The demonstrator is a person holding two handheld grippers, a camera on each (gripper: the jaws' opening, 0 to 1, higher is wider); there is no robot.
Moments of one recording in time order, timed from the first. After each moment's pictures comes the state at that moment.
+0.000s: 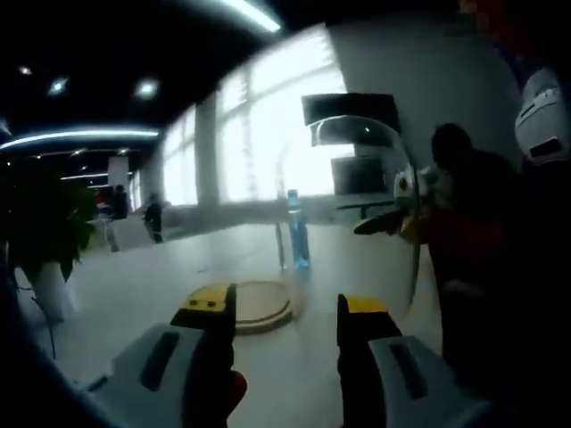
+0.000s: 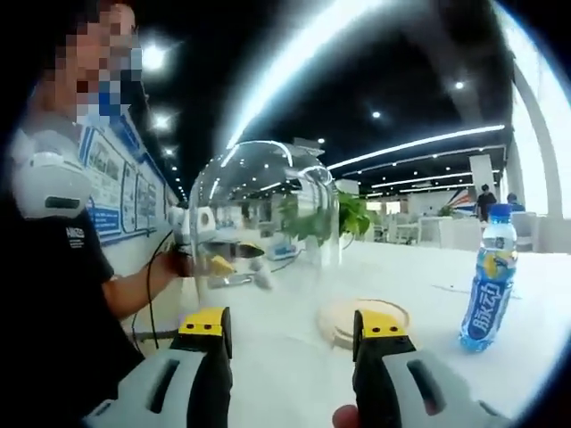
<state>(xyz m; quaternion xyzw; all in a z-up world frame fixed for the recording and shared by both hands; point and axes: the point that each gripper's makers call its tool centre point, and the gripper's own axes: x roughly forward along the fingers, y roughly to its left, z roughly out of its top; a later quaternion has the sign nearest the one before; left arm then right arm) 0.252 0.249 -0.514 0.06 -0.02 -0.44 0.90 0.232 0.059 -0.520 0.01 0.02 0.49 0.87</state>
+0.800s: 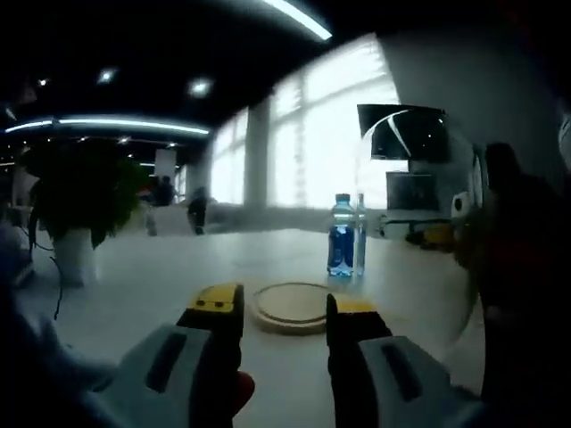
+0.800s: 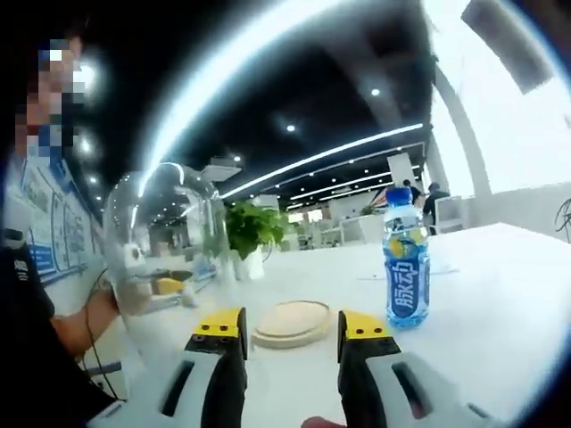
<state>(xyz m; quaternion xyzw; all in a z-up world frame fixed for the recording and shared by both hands) 0.306 0.282 -0.531 -0.02 -0.02 -0.33 0.94 0.280 -0.001 -0.534 0.07 0.02 0.31 0.95</state>
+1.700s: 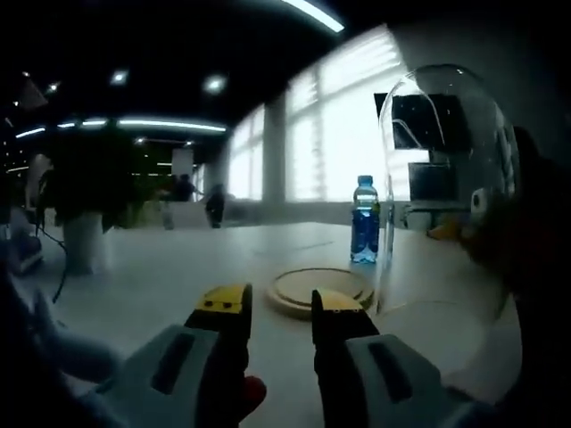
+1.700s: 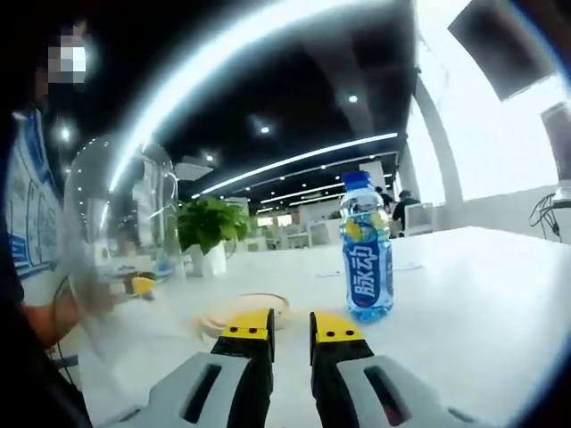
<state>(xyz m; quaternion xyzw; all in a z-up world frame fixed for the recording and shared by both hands) 0.319 0.278 -0.563 0.00 -0.03 -0.29 0.96 0.312 -0.034 -0.571 0.07 0.01 0.23 0.97</state>
